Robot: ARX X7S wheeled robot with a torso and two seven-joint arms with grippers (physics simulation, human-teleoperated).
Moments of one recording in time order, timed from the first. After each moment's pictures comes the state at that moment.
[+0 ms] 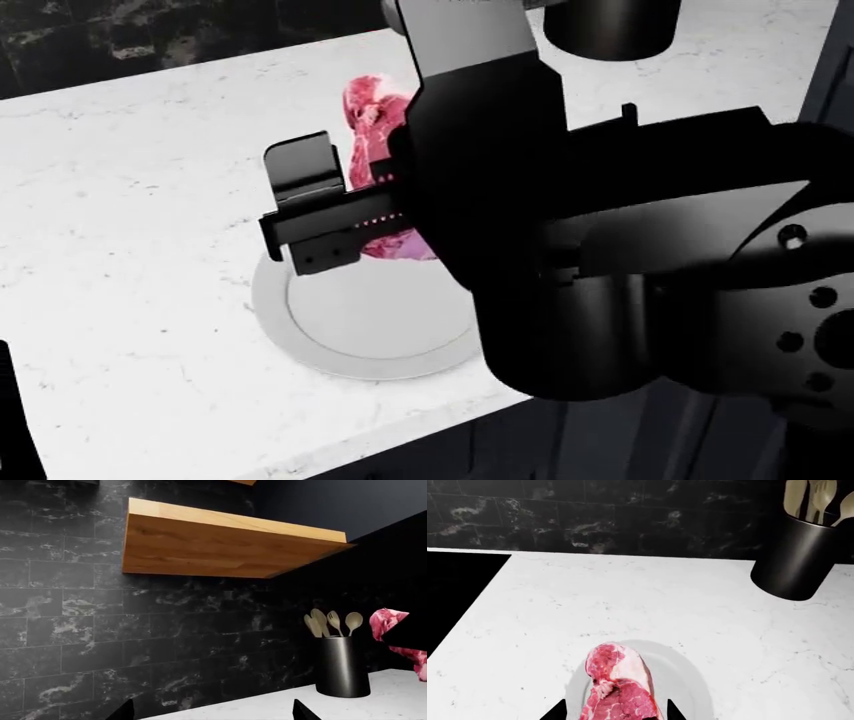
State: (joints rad) left arm -0.26 -1.06 0.83 0.80 -0.40 0.14 -1.12; right arm 1.46 0.46 -0.67 -0.08 1.88 1.11 1.08
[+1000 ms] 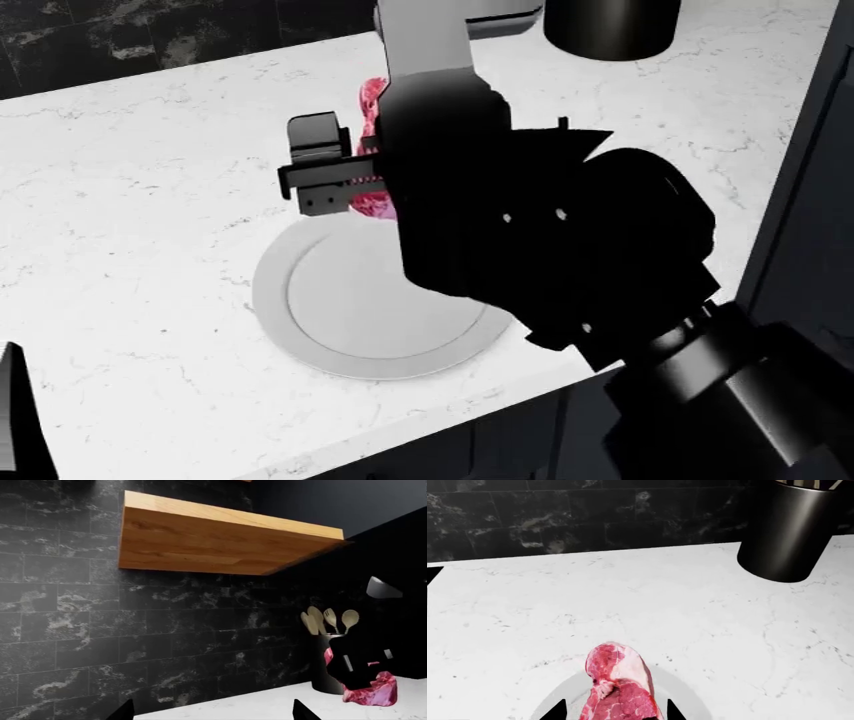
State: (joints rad) left arm -0.26 -1.04 0.83 0.77 -0.40 0.15 -1.09; right arm 1.43 0.23 -0.86 0.42 1.32 0.83 0.65
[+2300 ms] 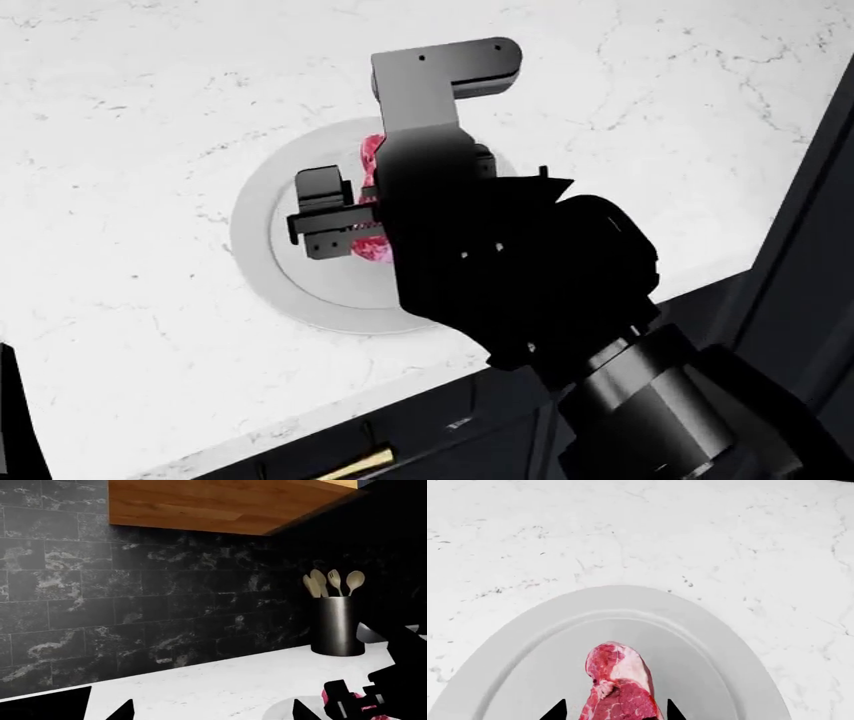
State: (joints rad) left arm -0.23 -1.04 0.82 0.77 -0.38 0.17 -1.09; right arm 1.39 0.15 -0.95 0.63 1.22 0.73 0.50
